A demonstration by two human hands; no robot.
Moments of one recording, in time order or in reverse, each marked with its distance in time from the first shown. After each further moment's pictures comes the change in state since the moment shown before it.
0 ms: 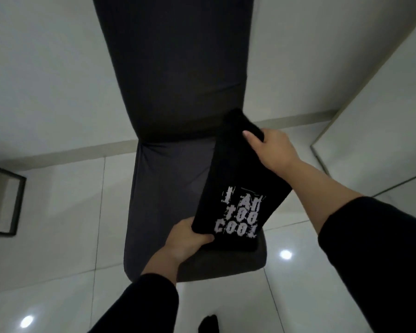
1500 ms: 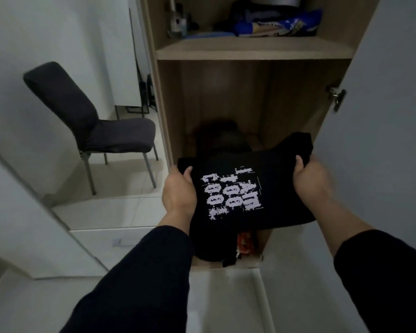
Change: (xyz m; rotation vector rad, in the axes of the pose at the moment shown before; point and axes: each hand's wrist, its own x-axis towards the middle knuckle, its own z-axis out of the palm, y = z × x) left_hand -0.305 0.367 0.697 0.482 -0.345 1.165; right_hand -0.615 0.414 -0.479 -0.146 1.262 1.487
